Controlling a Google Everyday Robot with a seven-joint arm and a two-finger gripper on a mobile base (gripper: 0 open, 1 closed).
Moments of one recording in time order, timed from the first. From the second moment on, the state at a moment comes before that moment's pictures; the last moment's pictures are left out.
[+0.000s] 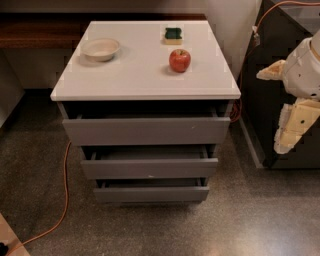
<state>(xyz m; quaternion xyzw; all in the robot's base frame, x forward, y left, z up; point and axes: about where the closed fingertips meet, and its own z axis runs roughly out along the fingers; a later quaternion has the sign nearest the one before) 0.465 -0.242 0.934 -0.67 0.73 -0.02 0.17</state>
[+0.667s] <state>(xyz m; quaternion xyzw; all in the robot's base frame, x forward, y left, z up) 0.496 -0.243 0.884 -0.71 0.67 -0.01 0.19</state>
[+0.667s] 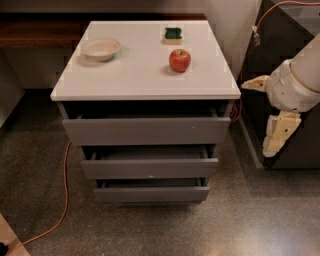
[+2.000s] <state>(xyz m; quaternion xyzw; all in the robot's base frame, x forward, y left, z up) 0.527 -0.239 0.836 -0.75 0.63 -0.05 0.20</state>
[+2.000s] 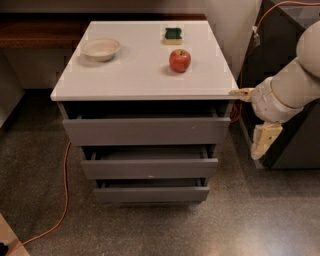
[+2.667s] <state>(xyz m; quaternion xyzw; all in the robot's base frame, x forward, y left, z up) 0.564 -0.222 0.789 -0.78 0.58 -0.03 0.23</state>
